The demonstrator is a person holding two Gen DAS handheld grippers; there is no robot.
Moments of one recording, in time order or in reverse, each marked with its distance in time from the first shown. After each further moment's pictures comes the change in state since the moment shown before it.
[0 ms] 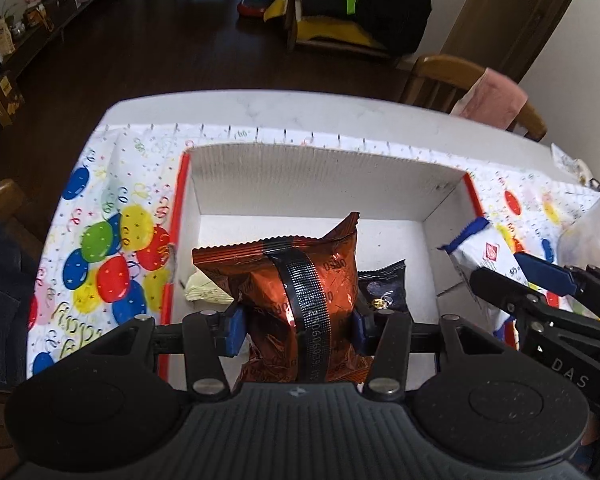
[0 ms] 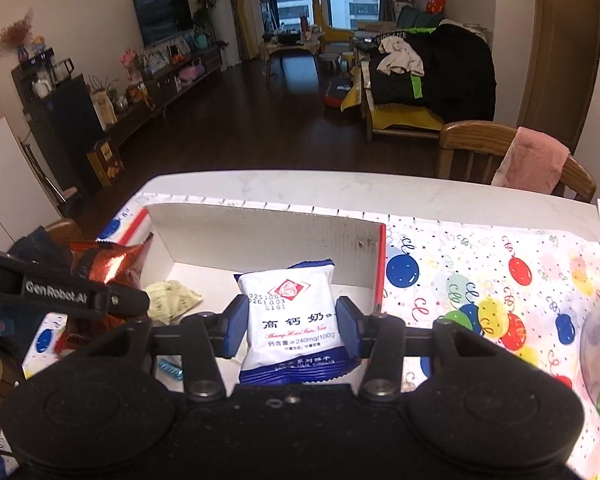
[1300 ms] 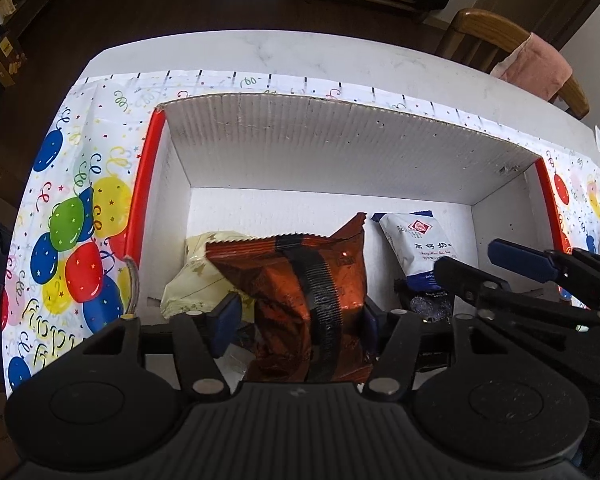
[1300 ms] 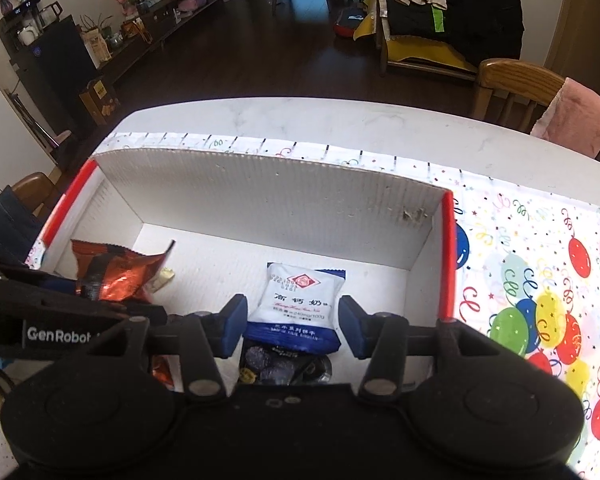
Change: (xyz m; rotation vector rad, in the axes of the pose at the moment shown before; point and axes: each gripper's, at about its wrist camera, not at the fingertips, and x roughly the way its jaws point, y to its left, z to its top) left arm 0.070 0.003 0.026 -0.045 0.153 0.034; right arm 0.087 0.006 0.016 -0.016 0.217 0.027
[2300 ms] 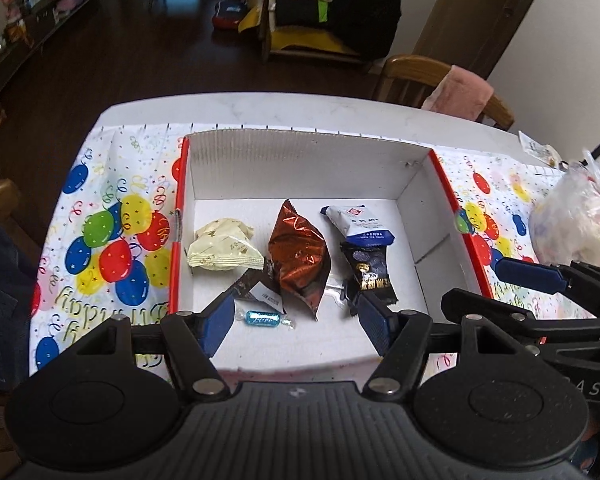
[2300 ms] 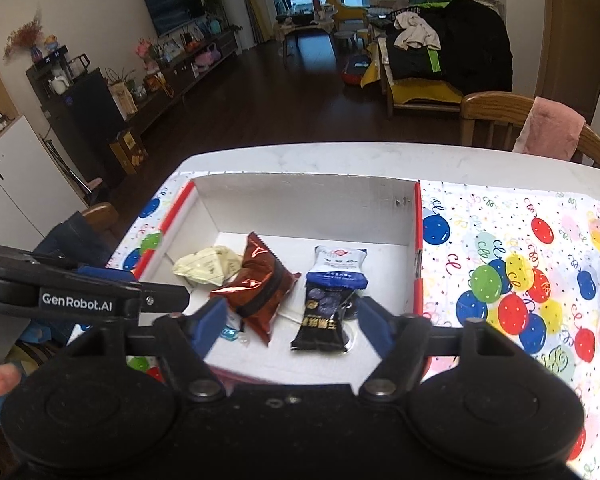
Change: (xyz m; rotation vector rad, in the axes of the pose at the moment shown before) left arm -0.105 0.013 -0.083 0.110 -0.215 -0.103; right arm -0.121 0.026 -0.065 0.046 -0.168 0.063
